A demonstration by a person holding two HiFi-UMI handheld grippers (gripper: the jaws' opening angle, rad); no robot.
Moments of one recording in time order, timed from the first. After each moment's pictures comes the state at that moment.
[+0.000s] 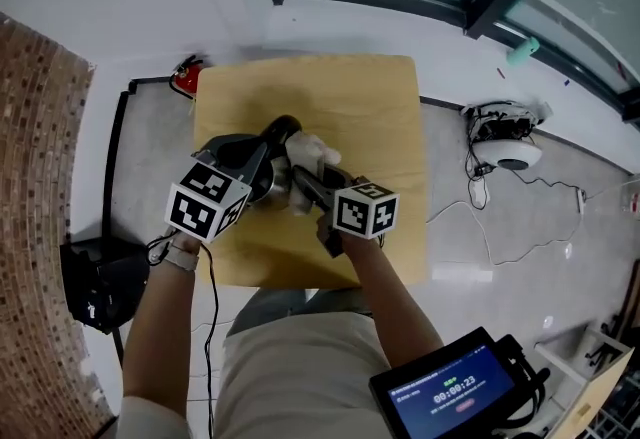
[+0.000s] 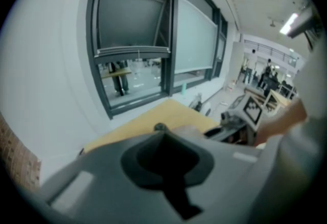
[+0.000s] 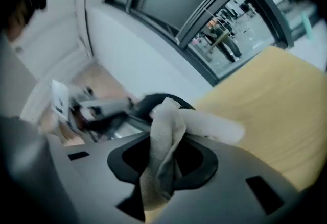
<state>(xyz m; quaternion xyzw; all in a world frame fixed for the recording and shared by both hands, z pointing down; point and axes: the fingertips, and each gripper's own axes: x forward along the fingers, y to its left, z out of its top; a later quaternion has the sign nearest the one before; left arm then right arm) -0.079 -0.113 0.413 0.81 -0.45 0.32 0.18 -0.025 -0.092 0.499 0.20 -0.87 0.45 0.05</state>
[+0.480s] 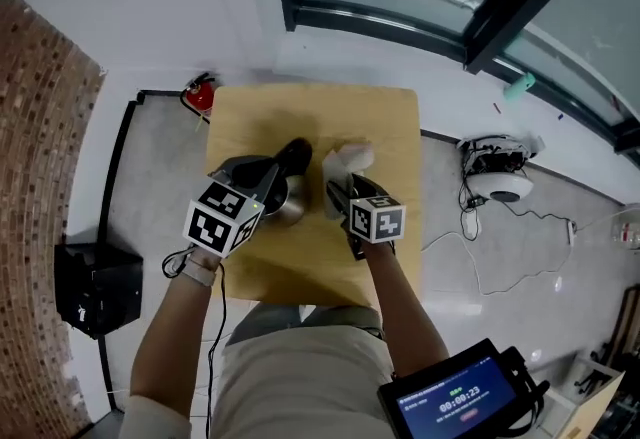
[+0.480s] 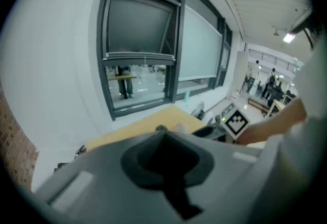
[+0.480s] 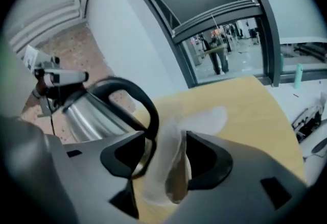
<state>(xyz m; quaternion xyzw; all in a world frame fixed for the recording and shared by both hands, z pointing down) -0.087 -0.110 0.423 0.81 -0.48 0.27 0.18 0.032 -0.139 0.573 0.32 -0.87 0.33 0.21</state>
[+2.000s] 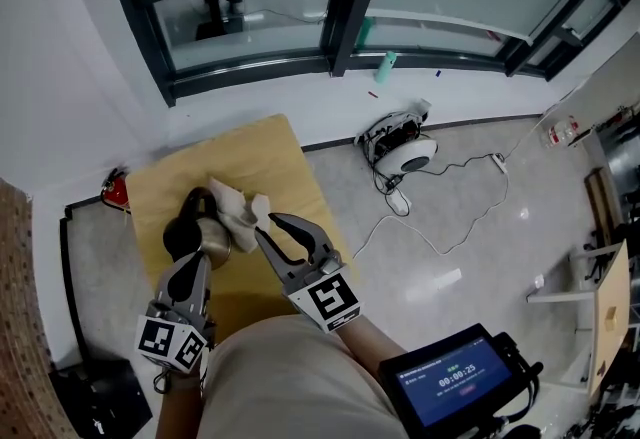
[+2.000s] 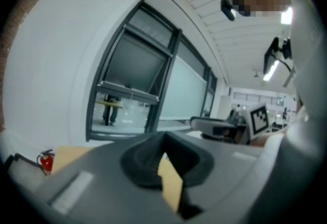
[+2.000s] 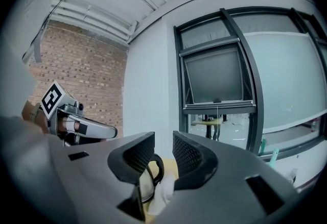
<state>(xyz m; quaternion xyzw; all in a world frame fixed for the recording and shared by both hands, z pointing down) -0.020 0.012 0.295 0.87 -0.46 0.03 0.14 0.086 -0.024 0.279 0.41 -0.91 0.01 0.05</state>
